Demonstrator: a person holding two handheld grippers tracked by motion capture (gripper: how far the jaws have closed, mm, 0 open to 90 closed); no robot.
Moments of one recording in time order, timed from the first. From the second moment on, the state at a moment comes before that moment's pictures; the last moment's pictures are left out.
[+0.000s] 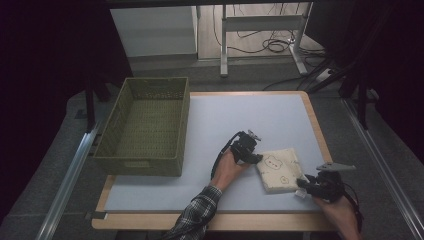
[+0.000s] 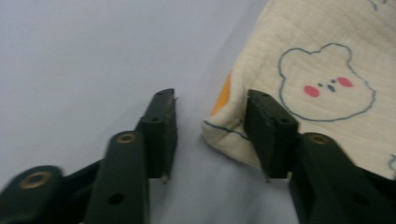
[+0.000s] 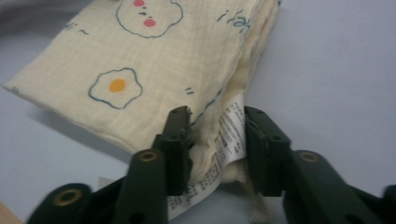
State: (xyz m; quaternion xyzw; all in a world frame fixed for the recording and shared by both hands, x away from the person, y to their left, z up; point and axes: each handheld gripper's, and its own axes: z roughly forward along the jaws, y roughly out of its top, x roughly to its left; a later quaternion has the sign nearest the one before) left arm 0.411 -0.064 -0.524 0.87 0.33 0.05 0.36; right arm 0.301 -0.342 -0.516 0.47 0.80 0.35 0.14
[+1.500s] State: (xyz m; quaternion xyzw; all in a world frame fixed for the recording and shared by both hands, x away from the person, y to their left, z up) left arm 0.405 0.023 -0.445 0.86 0.33 0.16 0.36; right arm 0.333 -0.259 -0.457 0.40 0.81 0.42 0.10
